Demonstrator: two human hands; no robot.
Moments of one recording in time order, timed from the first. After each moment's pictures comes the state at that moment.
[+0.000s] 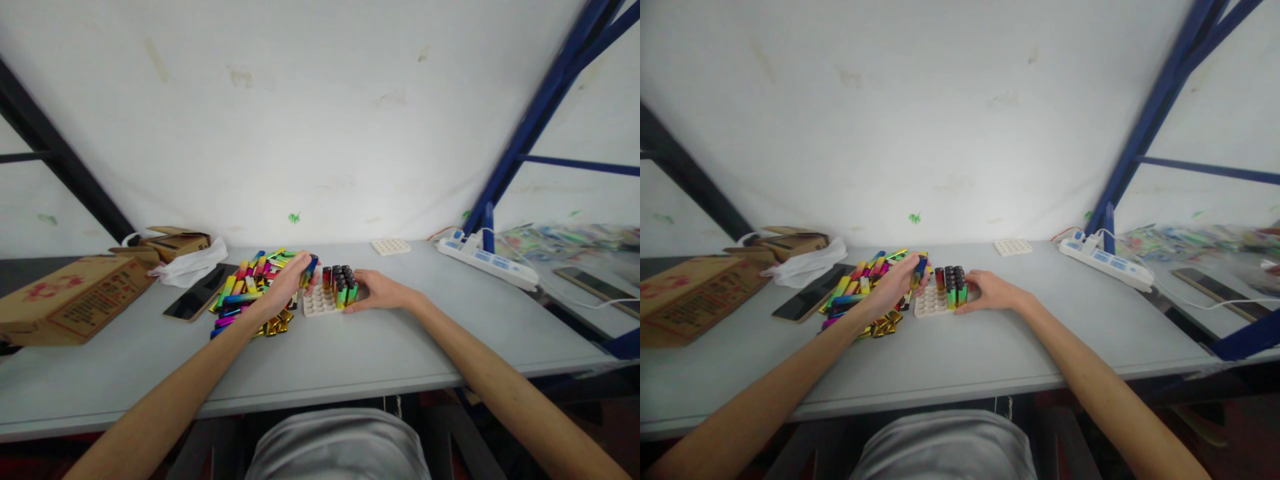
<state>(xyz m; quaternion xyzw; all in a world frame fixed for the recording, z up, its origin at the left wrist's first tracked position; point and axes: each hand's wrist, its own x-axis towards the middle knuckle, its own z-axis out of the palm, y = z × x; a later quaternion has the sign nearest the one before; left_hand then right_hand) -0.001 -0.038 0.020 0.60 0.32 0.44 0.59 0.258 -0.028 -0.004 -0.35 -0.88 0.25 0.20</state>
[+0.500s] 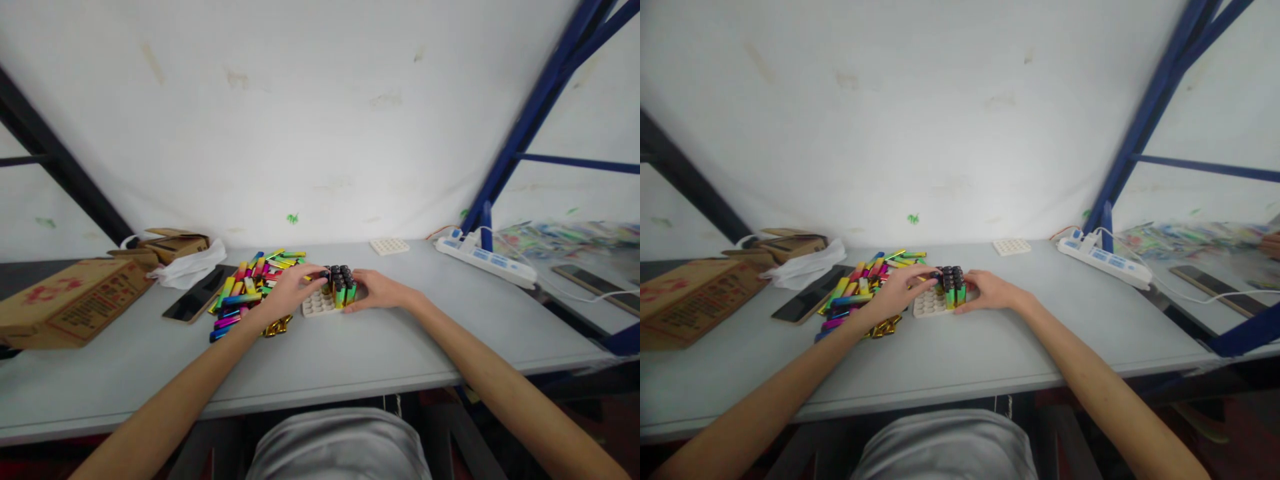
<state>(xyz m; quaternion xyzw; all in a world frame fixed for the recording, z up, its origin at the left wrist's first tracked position) -0.006 -0.032 0.008 0.80 0.35 0.38 0.31 0.259 -0.024 -0.008 -0.34 -0.89 0.23 0.21</state>
